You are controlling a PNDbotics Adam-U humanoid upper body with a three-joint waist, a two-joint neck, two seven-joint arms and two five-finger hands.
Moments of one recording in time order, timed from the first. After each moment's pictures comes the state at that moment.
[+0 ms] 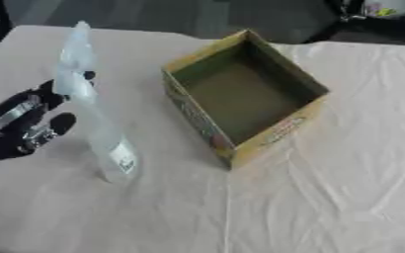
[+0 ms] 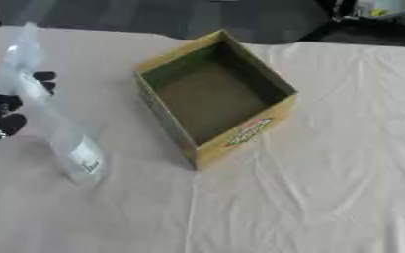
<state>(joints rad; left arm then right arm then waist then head) -0.36 0.63 0.03 -1.67 0.04 -0.30 -0.52 0.65 -0.39 -0.50 -1.99 -0.21 -0.63 -0.61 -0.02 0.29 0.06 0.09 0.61</state>
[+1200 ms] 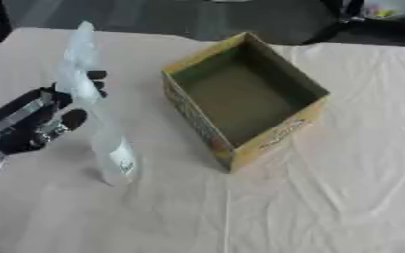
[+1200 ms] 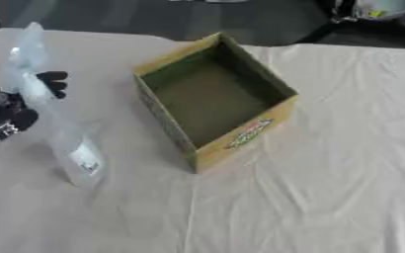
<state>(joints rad) -0.41 0.62 0.01 -1.65 0.05 -0.27 -0.55 0.64 -0.39 -0.49 -1.99 -0.21 -0.63 -0.61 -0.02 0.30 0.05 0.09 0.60</state>
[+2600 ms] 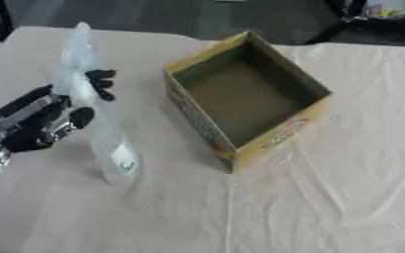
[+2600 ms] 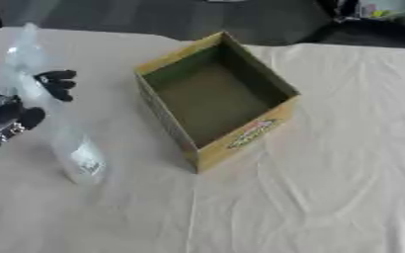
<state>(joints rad) -0.42 0.61 -0.01 -1.69 0.07 -0.25 -0.58 0.63 -0.38 -0.49 -1.99 -0.21 -0.62 -0.61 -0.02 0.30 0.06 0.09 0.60</state>
